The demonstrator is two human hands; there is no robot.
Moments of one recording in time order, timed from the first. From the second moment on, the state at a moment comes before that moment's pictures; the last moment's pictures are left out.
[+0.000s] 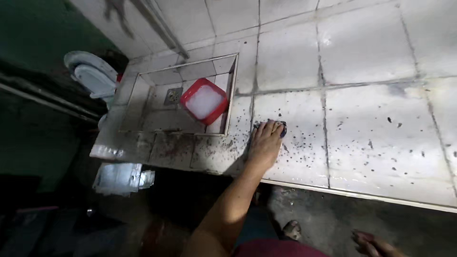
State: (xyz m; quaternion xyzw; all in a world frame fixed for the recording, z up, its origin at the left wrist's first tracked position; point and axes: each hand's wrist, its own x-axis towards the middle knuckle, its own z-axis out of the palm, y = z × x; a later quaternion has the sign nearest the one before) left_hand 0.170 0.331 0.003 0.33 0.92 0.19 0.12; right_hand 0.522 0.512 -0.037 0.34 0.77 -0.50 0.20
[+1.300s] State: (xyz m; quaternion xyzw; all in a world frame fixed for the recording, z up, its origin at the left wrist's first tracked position) left_hand 0.167 0.152 -0.029 0.10 0.95 0.24 -0.17; right_hand 0.297 0.367 0.000 -0.04 0.99 -0.14 -0.09
